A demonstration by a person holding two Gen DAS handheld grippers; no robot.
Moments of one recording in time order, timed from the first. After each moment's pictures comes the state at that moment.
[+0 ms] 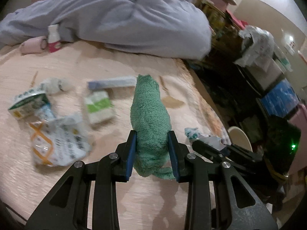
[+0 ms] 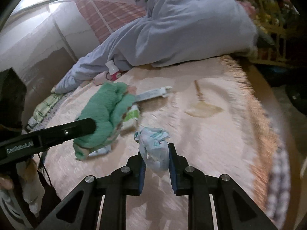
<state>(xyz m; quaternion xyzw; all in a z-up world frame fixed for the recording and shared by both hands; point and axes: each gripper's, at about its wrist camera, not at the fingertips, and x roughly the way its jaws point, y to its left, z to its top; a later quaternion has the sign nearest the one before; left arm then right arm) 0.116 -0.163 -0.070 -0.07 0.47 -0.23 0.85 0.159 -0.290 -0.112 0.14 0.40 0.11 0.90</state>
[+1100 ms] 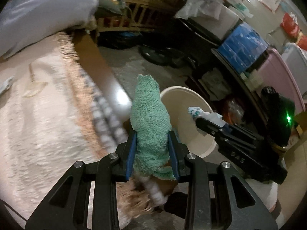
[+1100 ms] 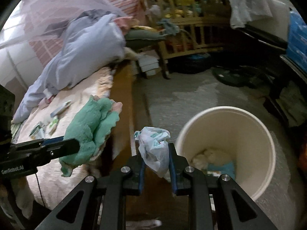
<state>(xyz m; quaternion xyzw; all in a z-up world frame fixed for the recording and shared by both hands) 0.048 -0.408 -0.086 0.02 0.50 -0.40 0.77 0.008 -0.508 -0.107 0.18 0.40 -0.11 0.89</state>
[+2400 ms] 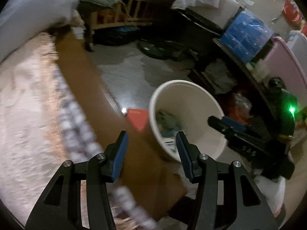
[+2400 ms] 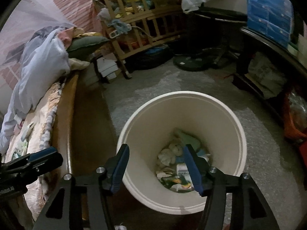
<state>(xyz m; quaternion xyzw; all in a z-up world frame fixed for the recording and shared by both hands) 0.051 -0.453 -0.115 0.06 0.49 -0.38 0.78 -0.023 -0.586 -0.142 0.23 0.41 -0.21 0.86</state>
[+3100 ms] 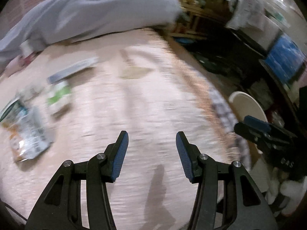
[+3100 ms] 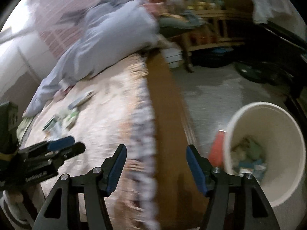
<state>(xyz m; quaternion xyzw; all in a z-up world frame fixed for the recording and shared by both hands) 0.085 -0.250 -0.108 0.05 0.48 -0.23 0.85 0.062 -0.423 -0.117 0.19 0.41 -0.02 0.89</state>
